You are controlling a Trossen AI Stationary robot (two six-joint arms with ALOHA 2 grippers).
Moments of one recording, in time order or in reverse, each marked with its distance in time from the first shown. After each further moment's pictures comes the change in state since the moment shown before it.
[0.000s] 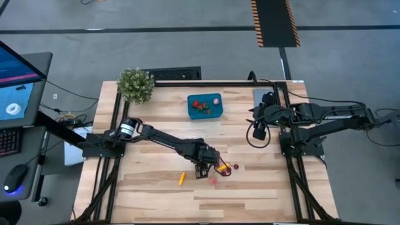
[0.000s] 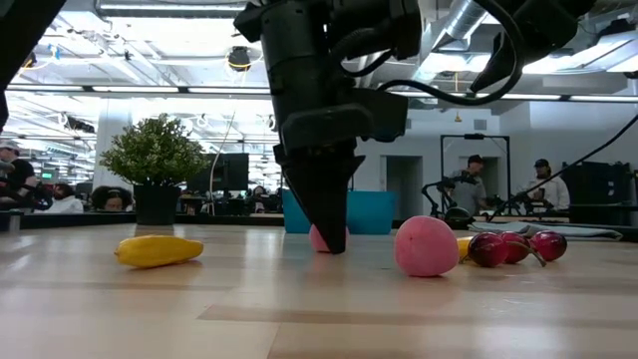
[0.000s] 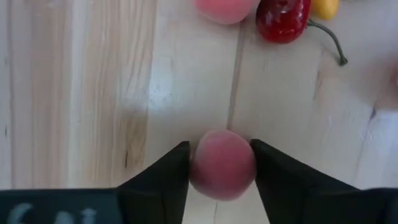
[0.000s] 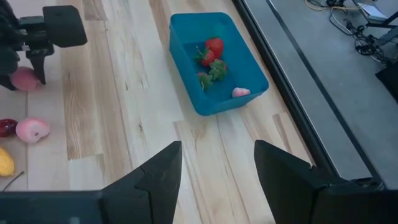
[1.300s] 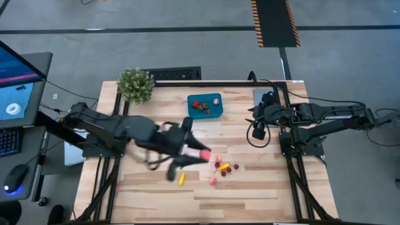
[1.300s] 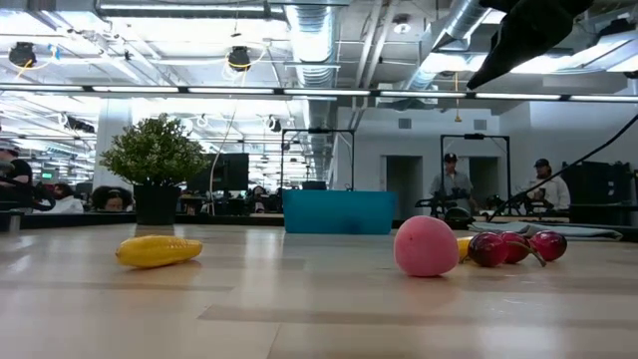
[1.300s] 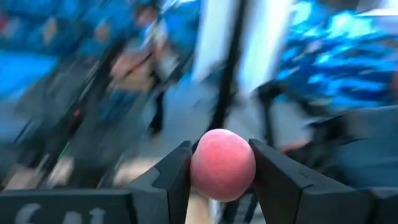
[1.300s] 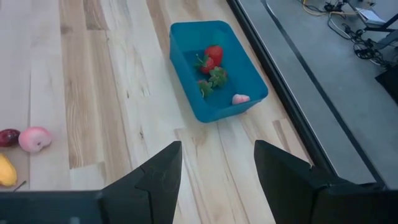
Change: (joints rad) left arm -0.176 -0.671 0.069 0.589 -0.005 0.142; right arm 0.000 0.000 0.000 0.030 0.000 0.000
